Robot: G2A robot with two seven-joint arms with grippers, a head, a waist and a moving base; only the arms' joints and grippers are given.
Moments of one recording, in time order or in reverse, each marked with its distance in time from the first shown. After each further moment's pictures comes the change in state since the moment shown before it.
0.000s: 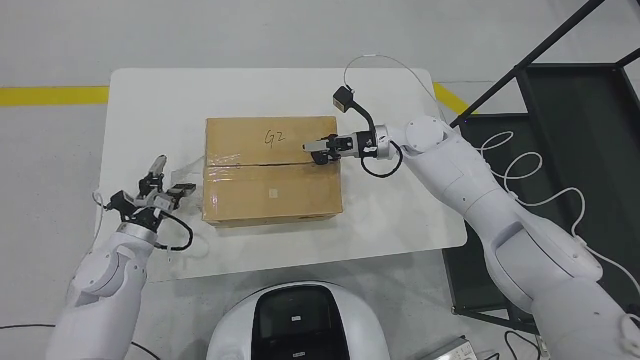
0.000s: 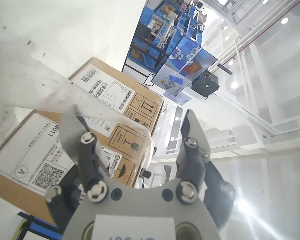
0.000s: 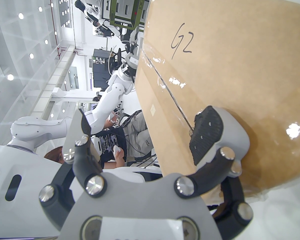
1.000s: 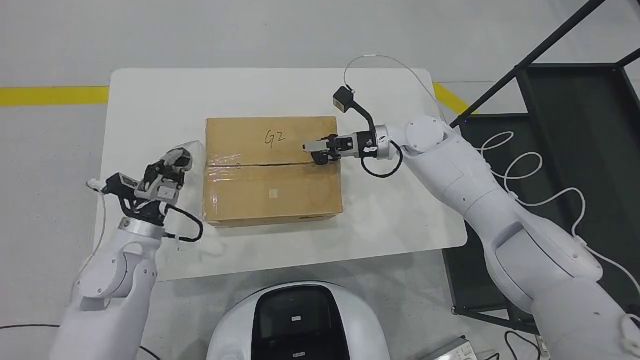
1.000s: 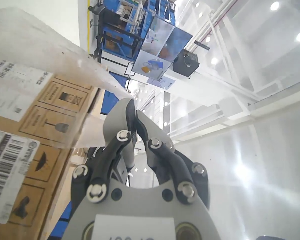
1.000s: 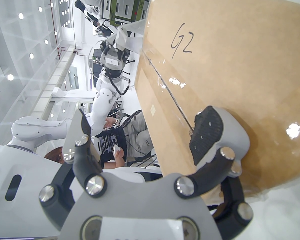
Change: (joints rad) left arm 0.076 -0.019 0.035 -0.277 0.119 -0.122 0.097; right arm 0.000 0.000 0.000 0.000 0.000 0.000 0.000
